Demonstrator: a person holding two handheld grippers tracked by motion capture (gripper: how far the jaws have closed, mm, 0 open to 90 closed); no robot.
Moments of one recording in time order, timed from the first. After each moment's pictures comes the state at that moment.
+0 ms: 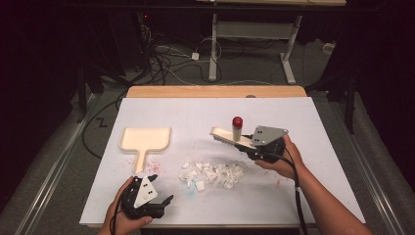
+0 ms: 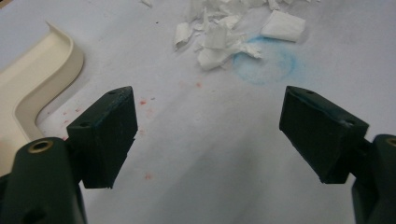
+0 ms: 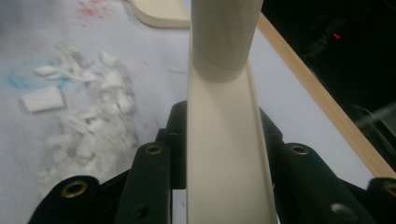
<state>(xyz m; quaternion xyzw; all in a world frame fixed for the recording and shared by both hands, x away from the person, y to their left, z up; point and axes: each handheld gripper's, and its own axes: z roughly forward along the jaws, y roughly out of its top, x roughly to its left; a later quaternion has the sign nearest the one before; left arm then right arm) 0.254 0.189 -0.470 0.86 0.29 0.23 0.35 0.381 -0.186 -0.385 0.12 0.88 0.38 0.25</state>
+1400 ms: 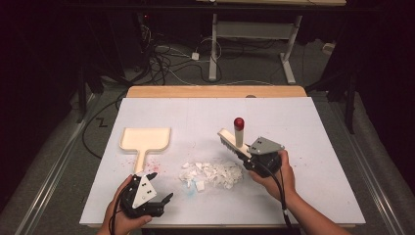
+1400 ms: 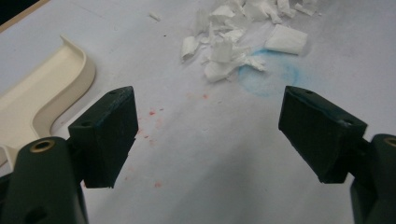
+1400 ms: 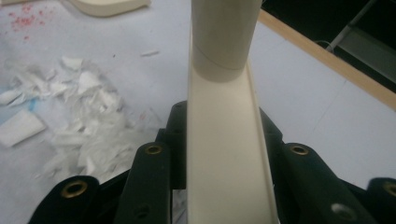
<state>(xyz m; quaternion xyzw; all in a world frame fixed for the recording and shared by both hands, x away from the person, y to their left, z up) 0.255 0.190 -0.465 0.85 0.29 0.25 0.36 0.353 -0.170 -0.412 0.28 0.84 0.38 0.27</state>
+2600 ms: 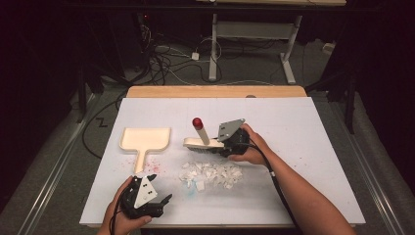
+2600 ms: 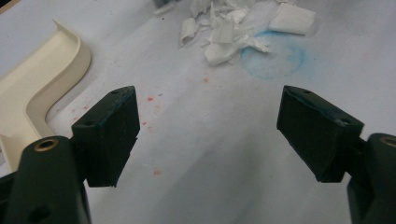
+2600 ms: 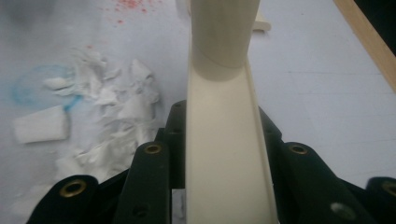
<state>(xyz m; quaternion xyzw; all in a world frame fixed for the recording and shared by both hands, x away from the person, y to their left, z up) 0.255 0.191 -0.471 0.86 0.29 0.24 0.34 0.433 -0.110 -0.419 0.01 0.92 0.37 0.13</state>
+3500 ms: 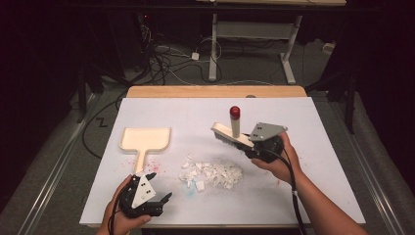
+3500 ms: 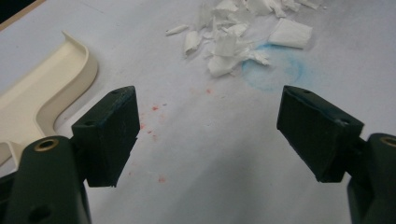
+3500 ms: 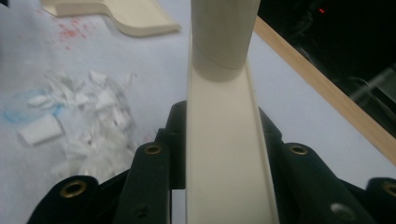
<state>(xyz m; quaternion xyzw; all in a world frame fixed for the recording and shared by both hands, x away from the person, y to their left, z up) 0.255 0.192 -0.466 0.85 0.29 0.25 0.36 0.375 -0.179 -0.383 0.20 0.87 0.39 0.25</state>
